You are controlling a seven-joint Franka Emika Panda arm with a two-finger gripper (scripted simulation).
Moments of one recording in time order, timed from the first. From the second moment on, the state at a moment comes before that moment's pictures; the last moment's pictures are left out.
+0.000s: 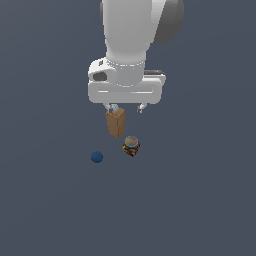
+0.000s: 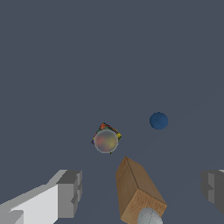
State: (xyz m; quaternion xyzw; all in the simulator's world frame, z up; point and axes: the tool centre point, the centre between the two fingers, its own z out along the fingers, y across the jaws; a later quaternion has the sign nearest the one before) arm -0.002 -0.010 0.317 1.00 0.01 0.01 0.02
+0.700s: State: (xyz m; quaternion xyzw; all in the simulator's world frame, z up) arm -0.009 -0.033 0.308 1.00 0.01 -0.01 0.03
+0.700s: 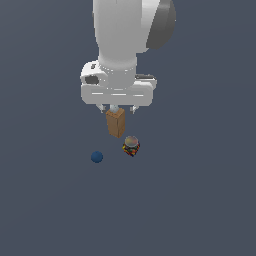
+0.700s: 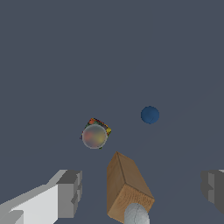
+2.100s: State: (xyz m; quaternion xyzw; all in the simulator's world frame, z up) arm -0.069 -0.055 0.280 0.98 0.19 -0.01 0.02
